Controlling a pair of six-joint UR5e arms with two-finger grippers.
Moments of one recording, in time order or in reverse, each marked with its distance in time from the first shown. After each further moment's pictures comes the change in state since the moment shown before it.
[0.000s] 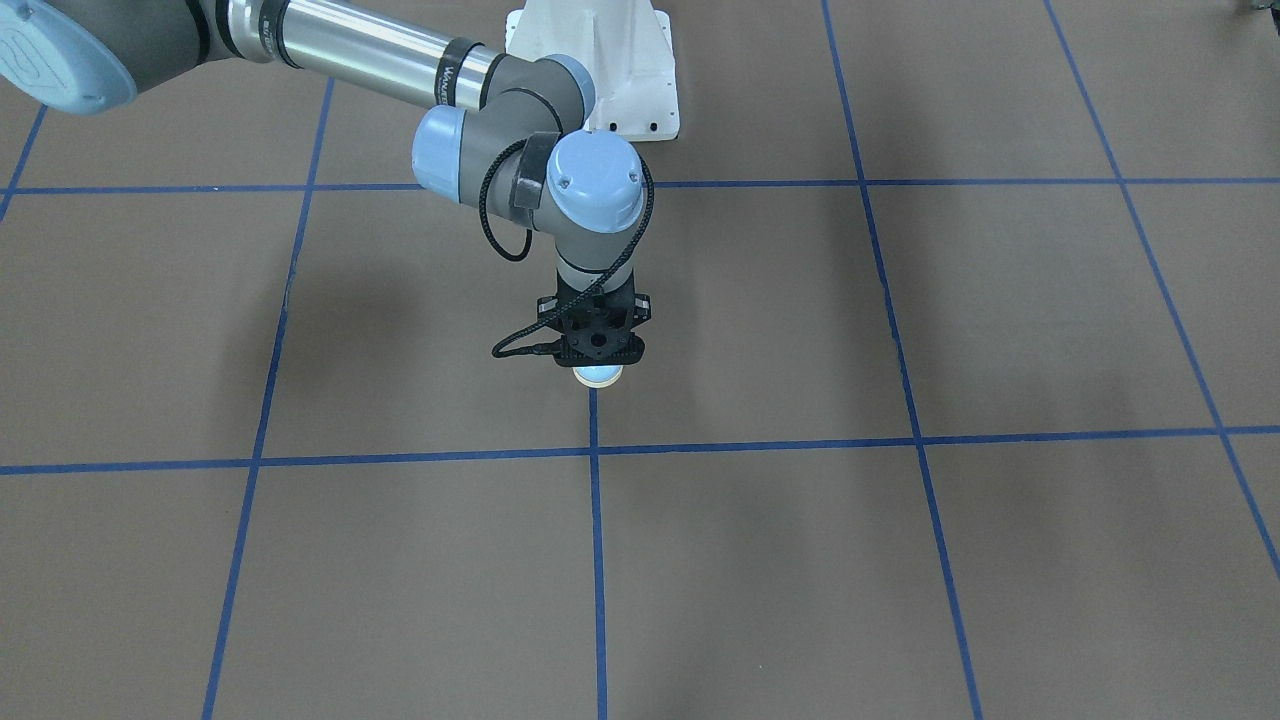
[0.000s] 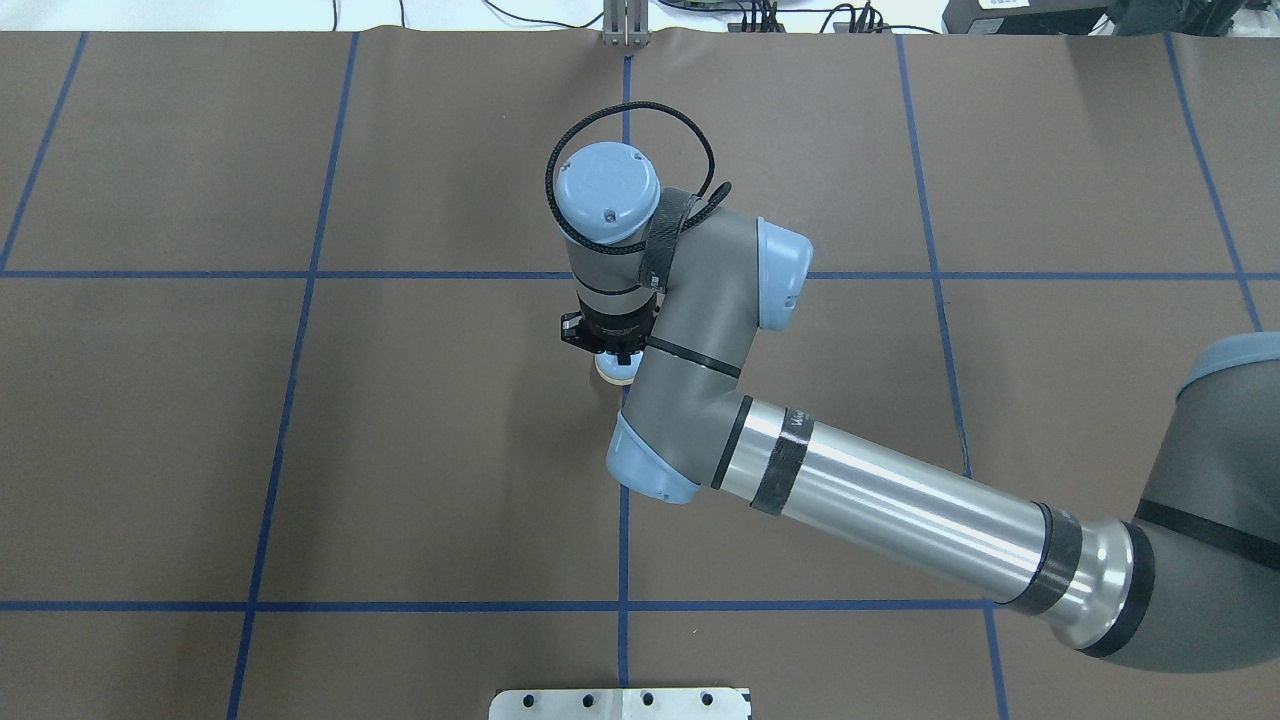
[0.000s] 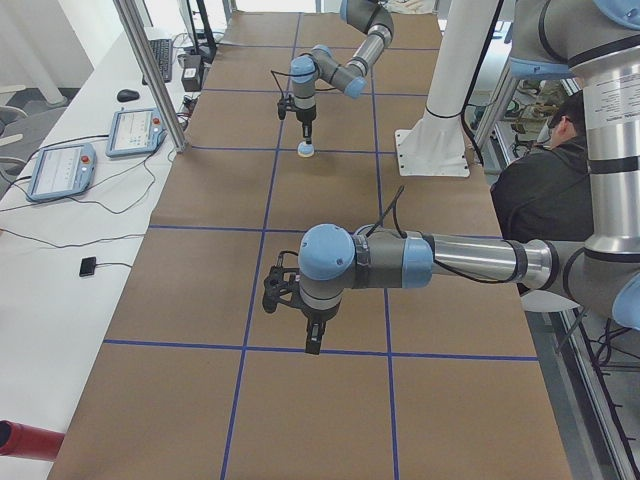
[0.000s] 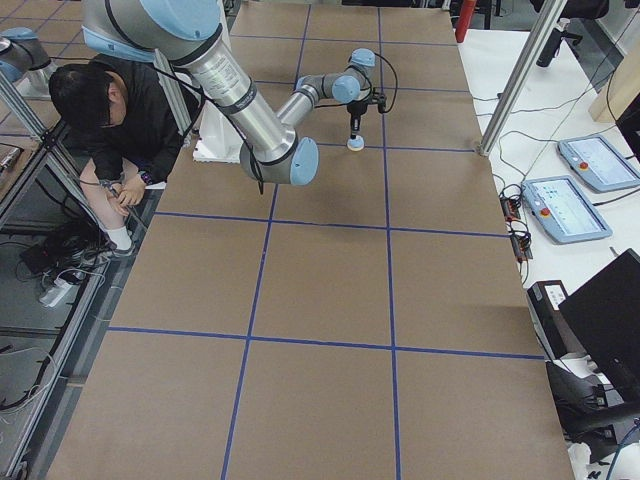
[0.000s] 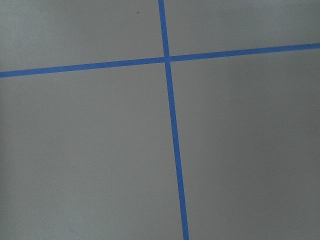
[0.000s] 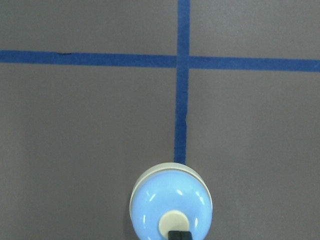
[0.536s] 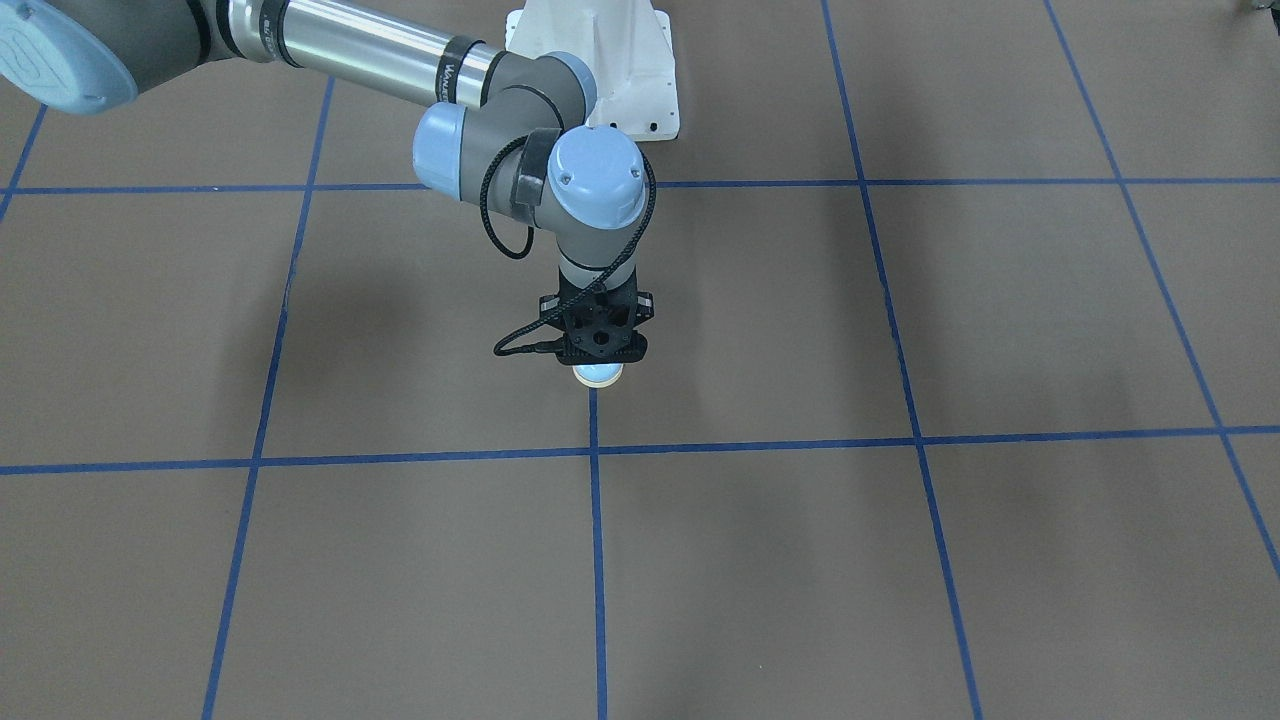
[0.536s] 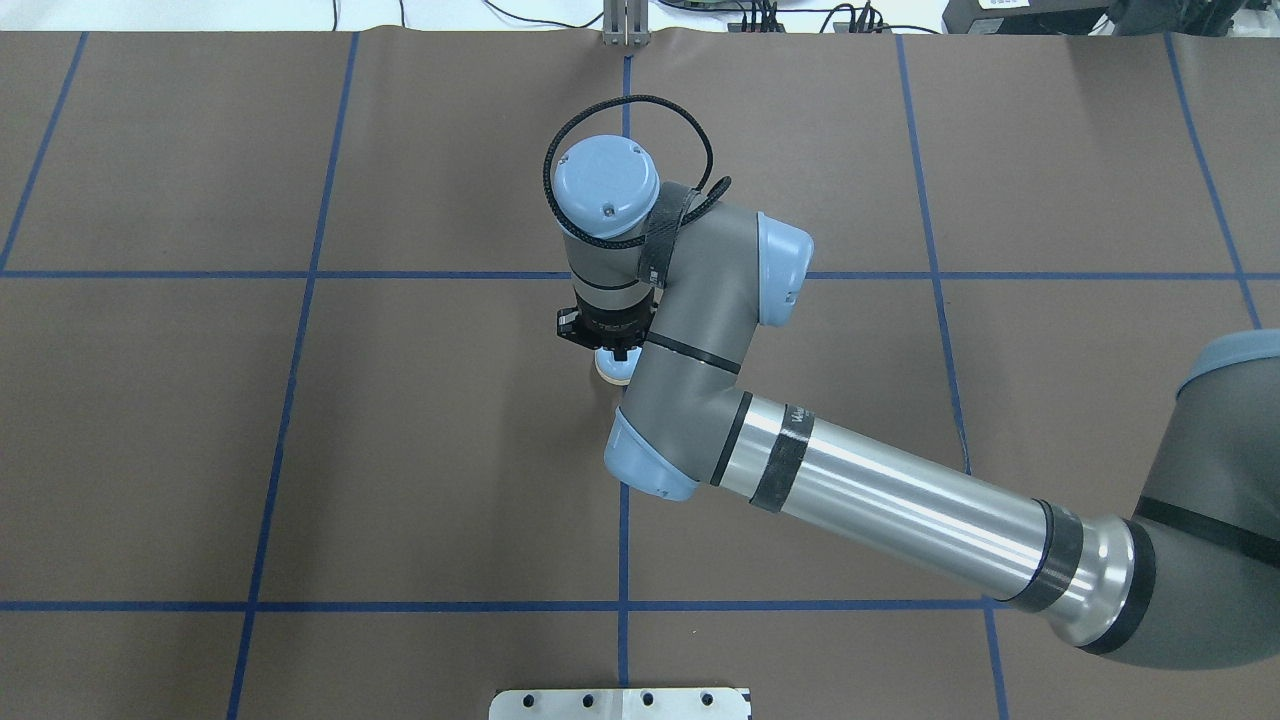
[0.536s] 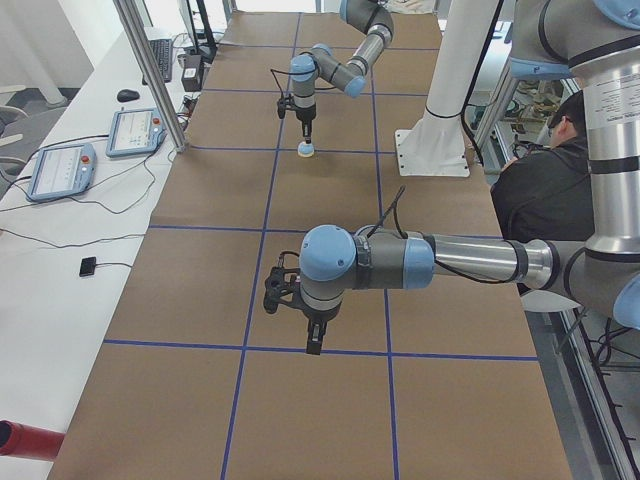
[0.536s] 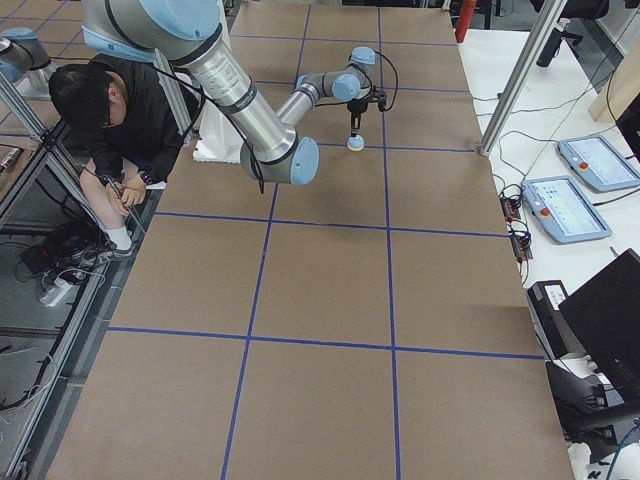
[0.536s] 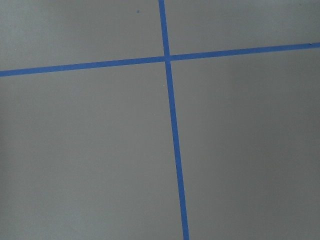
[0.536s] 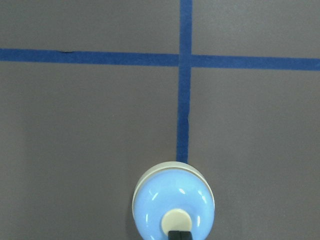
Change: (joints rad) left arm 0.000 0.004 0.000 -0.001 -0.001 0.000; right arm 0.010 0.003 0.018 -0.003 0.004 -0.001
